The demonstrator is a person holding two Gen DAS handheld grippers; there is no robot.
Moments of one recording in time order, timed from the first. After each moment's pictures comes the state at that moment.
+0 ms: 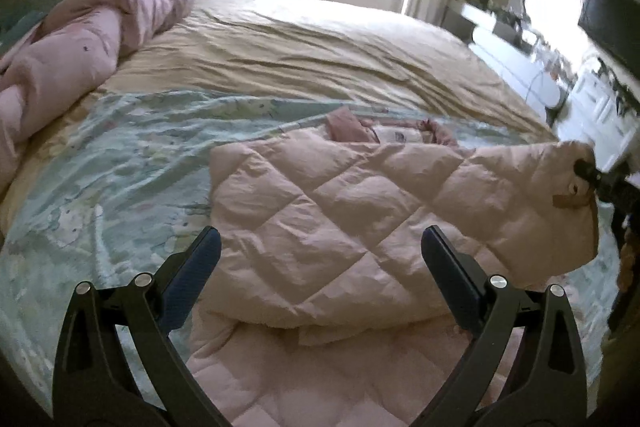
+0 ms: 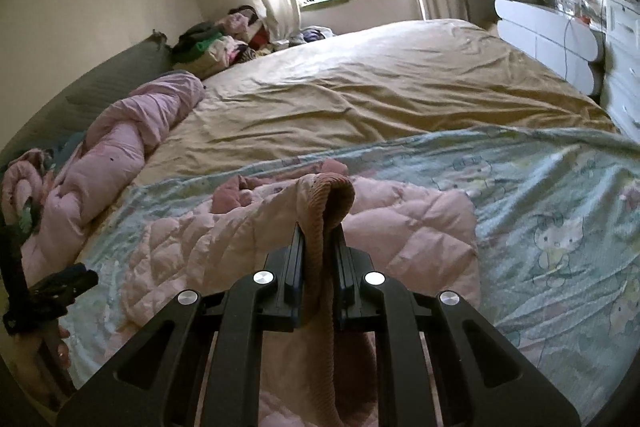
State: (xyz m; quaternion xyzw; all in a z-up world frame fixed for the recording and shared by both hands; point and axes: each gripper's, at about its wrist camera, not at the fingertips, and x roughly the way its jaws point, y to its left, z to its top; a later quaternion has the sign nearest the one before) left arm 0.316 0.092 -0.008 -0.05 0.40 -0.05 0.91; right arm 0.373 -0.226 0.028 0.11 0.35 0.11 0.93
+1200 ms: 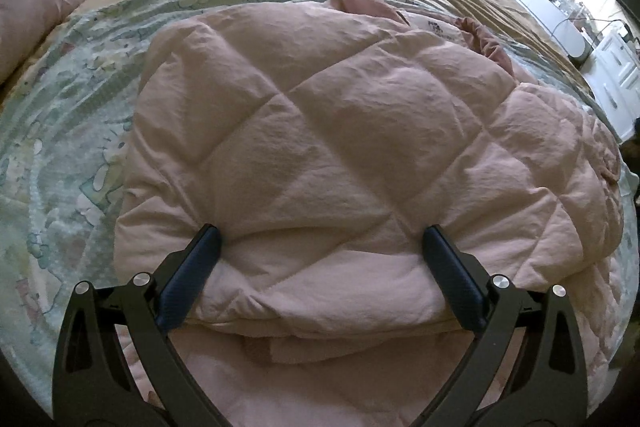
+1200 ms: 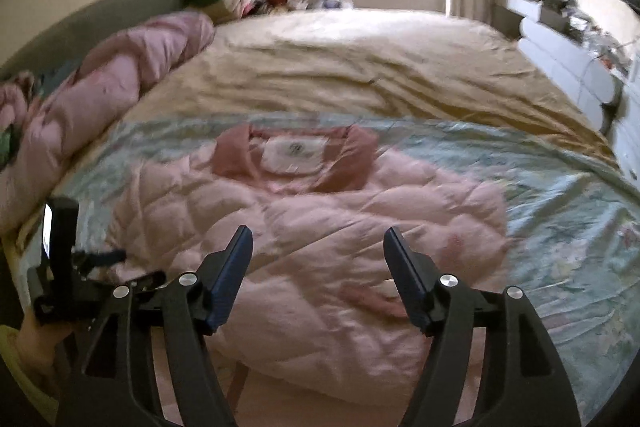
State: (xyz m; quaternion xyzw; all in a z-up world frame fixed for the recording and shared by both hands) left arm 0.356 0.079 -0.113 -0.05 0.52 -0.05 0.85; right arm 0.385 -0.147 0.001 0.00 0.40 0.12 0.91
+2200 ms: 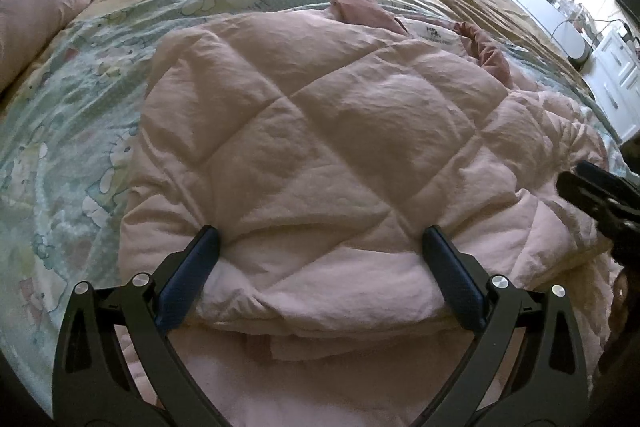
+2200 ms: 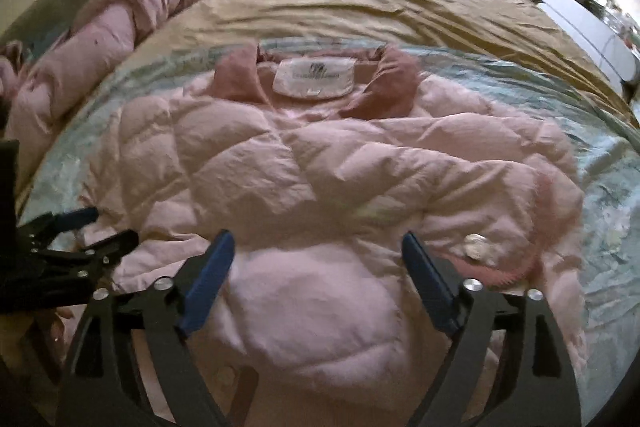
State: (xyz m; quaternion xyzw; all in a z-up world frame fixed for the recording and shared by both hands) left arm 0.355 0.077 -0.107 -0.05 0.51 -0.04 0.86; right arm 0.397 -0.119 -0.063 0.00 0.46 0.13 0.88
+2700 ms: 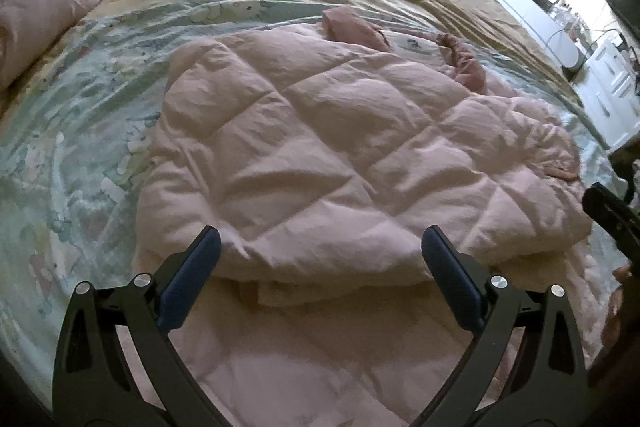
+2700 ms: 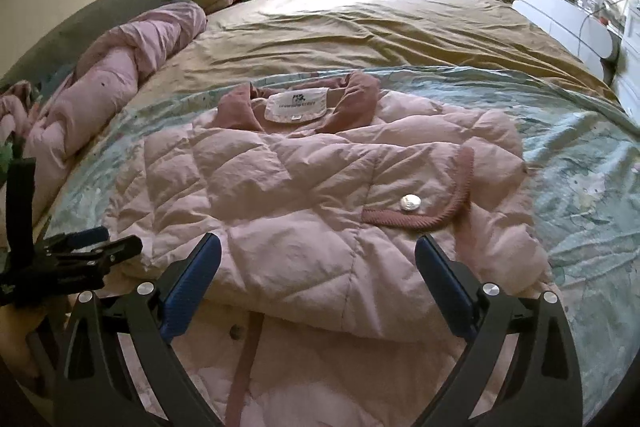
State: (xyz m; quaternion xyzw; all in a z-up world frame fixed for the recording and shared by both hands) left arm 0.324 0.071 -0.076 -0.07 0.50 -0.05 0.86; right arm 0.348 -0.155 -0.030 0.05 0.42 0.11 0.90
